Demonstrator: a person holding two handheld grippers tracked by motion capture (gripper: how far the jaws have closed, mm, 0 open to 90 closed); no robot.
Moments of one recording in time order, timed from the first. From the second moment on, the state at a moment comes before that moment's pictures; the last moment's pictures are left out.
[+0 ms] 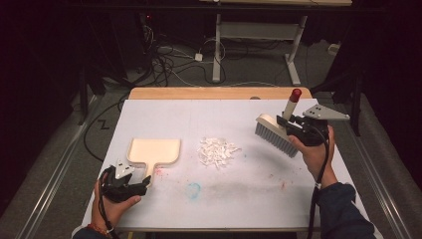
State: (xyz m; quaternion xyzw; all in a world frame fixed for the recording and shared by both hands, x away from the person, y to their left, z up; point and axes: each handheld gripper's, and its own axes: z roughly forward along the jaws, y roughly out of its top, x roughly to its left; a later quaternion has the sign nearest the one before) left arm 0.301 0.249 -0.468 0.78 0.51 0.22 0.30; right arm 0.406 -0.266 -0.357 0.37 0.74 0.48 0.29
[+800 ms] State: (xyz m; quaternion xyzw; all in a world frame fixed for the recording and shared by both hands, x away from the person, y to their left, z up) left arm 0.327 0.221 -0.477 0.73 0.59 0.18 0.28; right arm 0.398 -0.270 -0.363 0.38 0.75 0.47 0.28
